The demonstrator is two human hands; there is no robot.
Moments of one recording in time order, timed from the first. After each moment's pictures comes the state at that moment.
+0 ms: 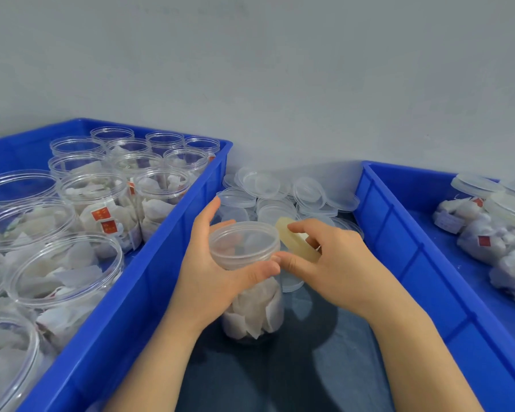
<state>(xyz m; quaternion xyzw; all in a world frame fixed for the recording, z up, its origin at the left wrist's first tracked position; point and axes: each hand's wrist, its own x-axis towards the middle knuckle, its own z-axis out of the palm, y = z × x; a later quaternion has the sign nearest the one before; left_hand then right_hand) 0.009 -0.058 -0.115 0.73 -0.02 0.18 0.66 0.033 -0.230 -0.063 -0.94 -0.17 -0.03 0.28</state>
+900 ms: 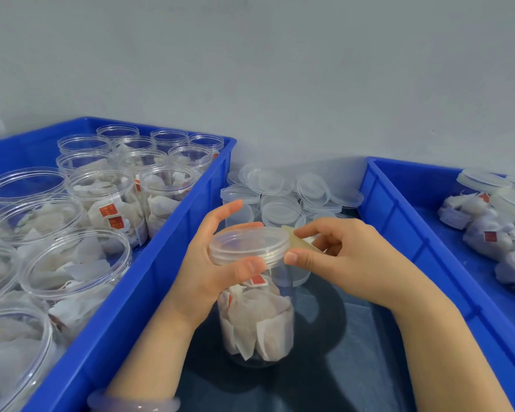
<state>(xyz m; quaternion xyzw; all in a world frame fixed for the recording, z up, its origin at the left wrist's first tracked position) 0.008 -0.047 -0.115 0.64 -0.12 0.09 0.75 0.034 -0.244 -0.058 -0.91 -0.18 0.02 0.36</state>
